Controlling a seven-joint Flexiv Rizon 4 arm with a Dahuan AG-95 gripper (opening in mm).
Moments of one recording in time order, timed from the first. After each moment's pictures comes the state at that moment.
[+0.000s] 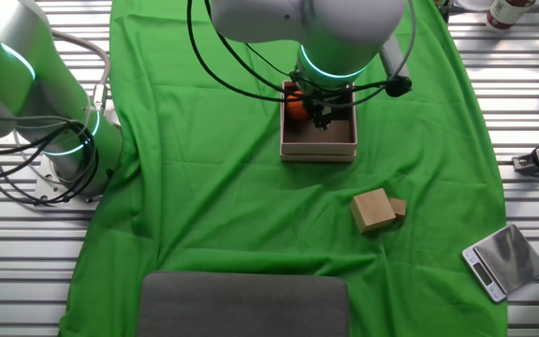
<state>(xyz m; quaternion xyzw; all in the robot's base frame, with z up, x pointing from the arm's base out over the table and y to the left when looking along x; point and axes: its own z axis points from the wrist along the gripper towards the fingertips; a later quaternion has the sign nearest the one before) 0.441 0.101 0.061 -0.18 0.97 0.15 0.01</state>
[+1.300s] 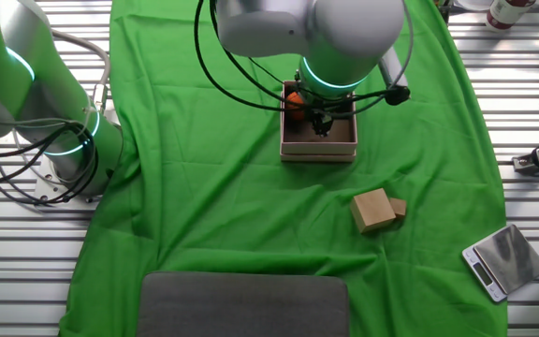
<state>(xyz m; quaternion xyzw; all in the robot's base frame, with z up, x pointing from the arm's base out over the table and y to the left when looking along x) 0.443 0.096 0.033 -0.19 0.97 0.14 0.01</state>
